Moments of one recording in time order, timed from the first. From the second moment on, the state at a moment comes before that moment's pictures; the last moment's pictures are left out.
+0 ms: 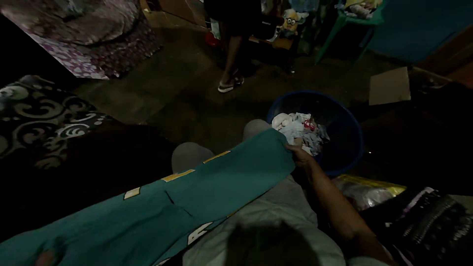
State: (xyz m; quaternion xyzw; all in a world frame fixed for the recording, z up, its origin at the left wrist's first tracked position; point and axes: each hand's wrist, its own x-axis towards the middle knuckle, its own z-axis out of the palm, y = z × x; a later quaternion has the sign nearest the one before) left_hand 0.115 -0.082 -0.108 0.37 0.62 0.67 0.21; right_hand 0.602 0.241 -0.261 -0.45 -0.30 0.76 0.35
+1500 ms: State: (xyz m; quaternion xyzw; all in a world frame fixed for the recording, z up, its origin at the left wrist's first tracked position) left_hand 0.320 0.133 -0.207 0.17 0.58 0.43 0.67; right_hand 0.569 0.202 -0.178 -0.65 -0.62 0.41 0.18
